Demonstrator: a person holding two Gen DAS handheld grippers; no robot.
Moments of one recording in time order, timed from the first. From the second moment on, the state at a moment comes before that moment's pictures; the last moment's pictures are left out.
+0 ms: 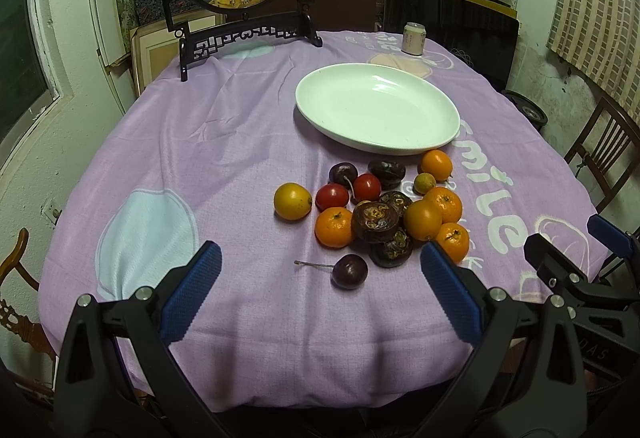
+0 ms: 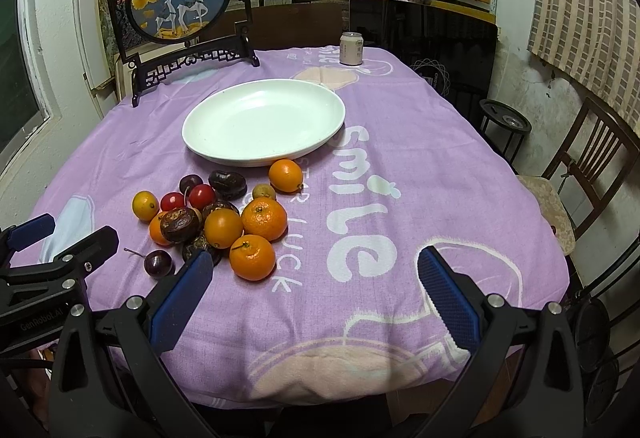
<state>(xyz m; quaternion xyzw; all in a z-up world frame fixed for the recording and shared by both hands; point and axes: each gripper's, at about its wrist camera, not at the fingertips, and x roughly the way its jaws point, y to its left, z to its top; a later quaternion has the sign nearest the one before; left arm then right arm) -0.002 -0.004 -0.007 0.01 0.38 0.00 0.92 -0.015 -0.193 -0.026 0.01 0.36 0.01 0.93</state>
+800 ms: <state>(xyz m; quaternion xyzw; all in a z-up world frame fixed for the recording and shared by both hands) 0.004 0.054 -0.052 -0.01 0.43 0.07 0.90 0.010 -0.185 -0.083 0.04 0.41 0.17 0.89</state>
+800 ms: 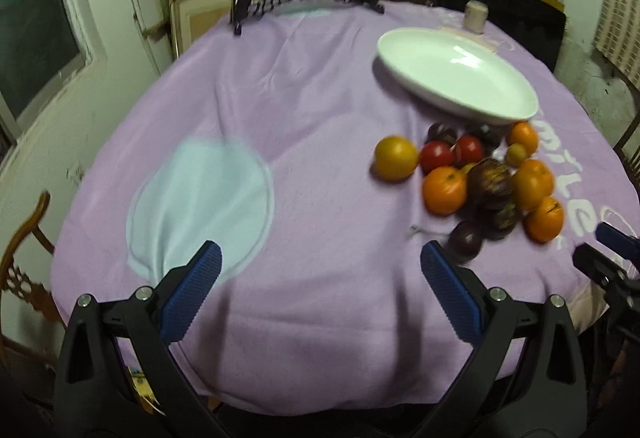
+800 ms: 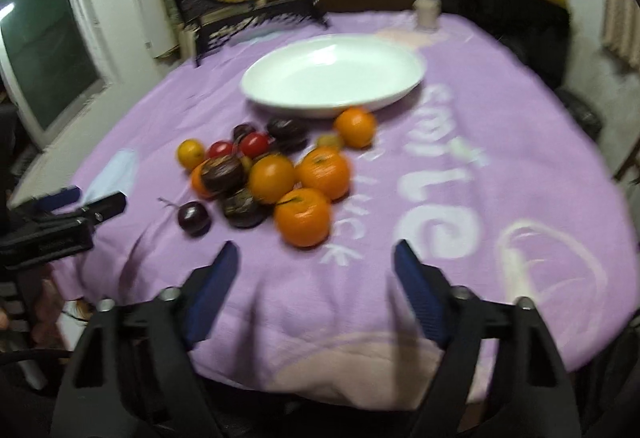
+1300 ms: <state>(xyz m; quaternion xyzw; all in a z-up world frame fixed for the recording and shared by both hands) 0.010 0.016 -0.065 0.01 0.44 -0.02 0.90 0.020 -0.191 -0.090 0.02 0.42 0.14 0.90</state>
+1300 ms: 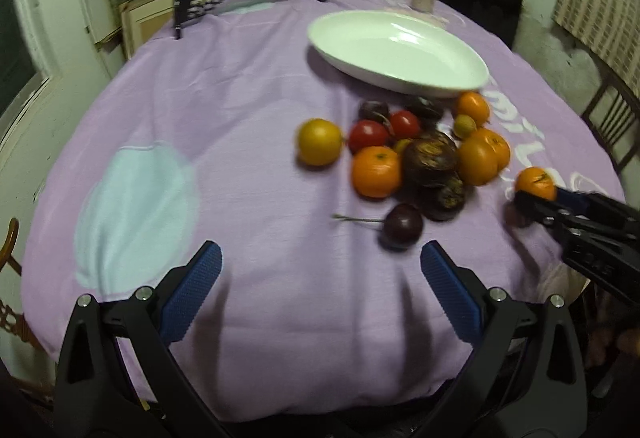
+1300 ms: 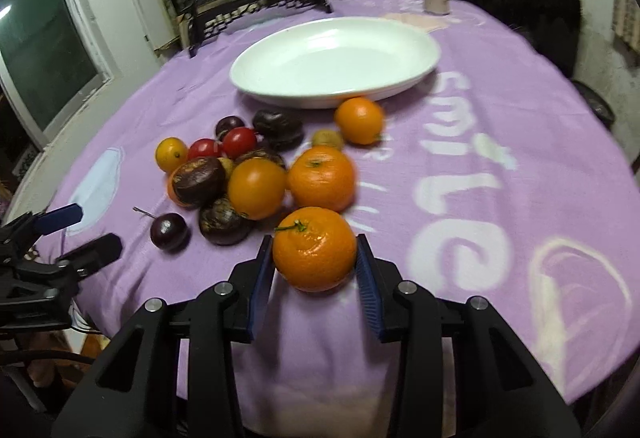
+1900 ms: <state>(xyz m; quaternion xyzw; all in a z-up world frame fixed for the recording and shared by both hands) 0.041 -0.019 -0.079 0.03 0.46 -0.03 0.89 0.007 -0.225 -0.100 0.06 0.43 0.14 0.89</state>
